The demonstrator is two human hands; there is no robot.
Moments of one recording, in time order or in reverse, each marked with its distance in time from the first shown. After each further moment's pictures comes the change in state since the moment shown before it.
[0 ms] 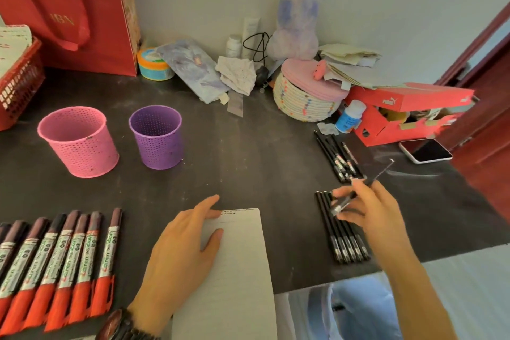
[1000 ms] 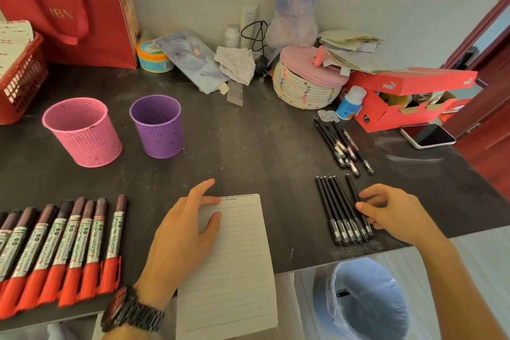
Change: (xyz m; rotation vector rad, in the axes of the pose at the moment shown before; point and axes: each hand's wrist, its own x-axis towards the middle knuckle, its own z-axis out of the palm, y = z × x) left_hand 0.004 -0.004 0.004 -0.034 -0.060 -0.121; right_hand 0.035 0.038 -0.083 -0.928 -0.172 0.110
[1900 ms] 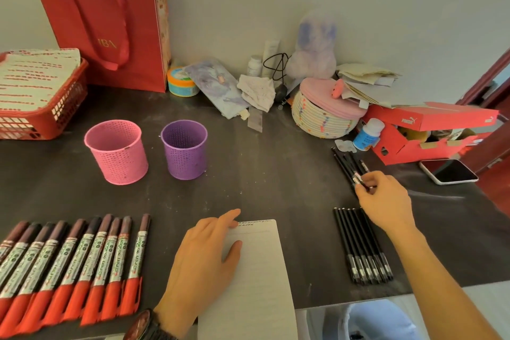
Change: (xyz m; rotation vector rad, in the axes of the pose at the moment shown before) left_hand -0.004 0.003 -0.004 0.115 0.039 0.076; right_hand 0.073 -0.060 0.019 -0.108 0.369 -0.118
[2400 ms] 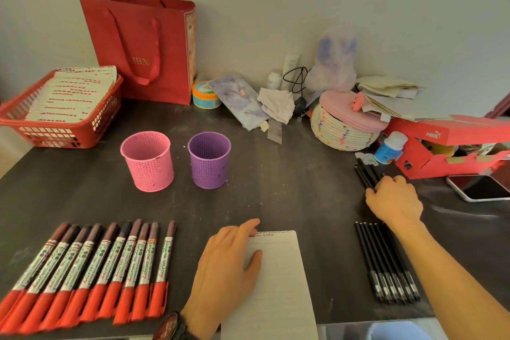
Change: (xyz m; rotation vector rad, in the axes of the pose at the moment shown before) left_hand 0.001 -0.003 0.002 -0.005 0.012 0.014; right_hand 0.039 -0.027 0.021 -0.385 -0.035 0.119
